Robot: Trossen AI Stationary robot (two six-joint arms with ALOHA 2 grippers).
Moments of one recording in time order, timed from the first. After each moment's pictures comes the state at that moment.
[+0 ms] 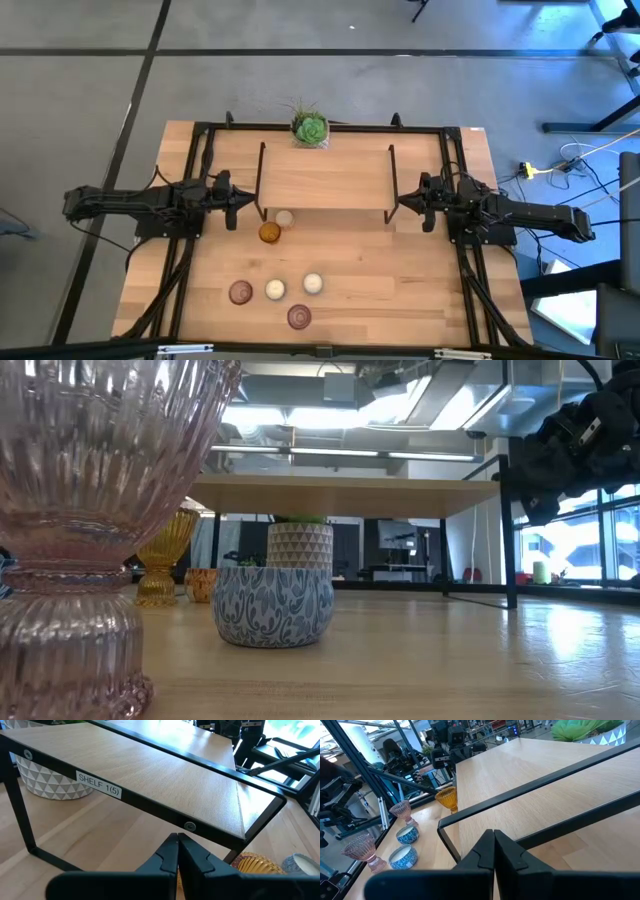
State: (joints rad) left arm 0.07 0.22 0.06 -0.10 -0.19 -0.35; right arm -0.15 0.16 0.01 0.03 -0.08 0.37
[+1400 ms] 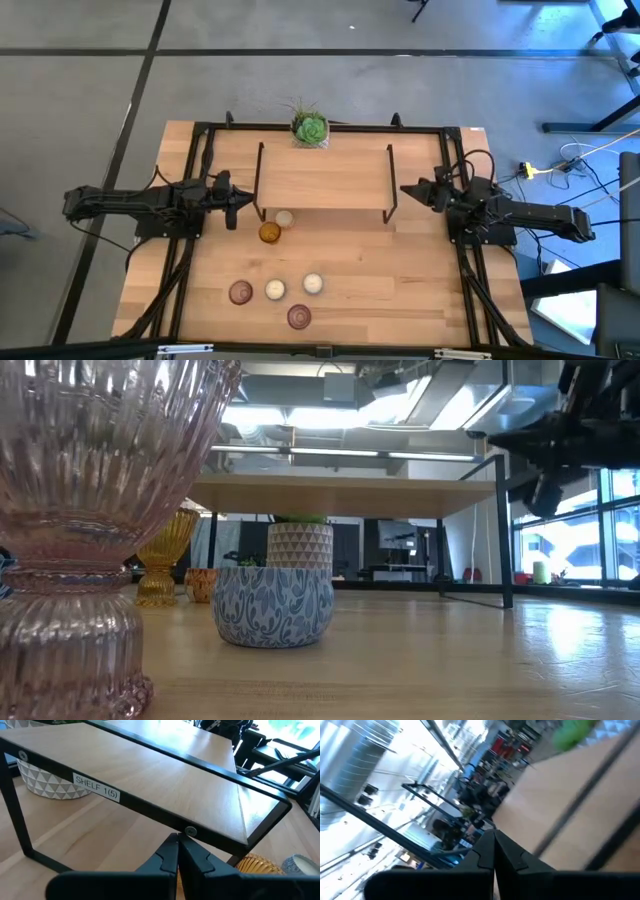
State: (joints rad) left arm 0.07 0.22 0.06 -0.10 -0.19 -0.38; right arm -0.15 0.16 0.01 0.28 -0.02 1.00
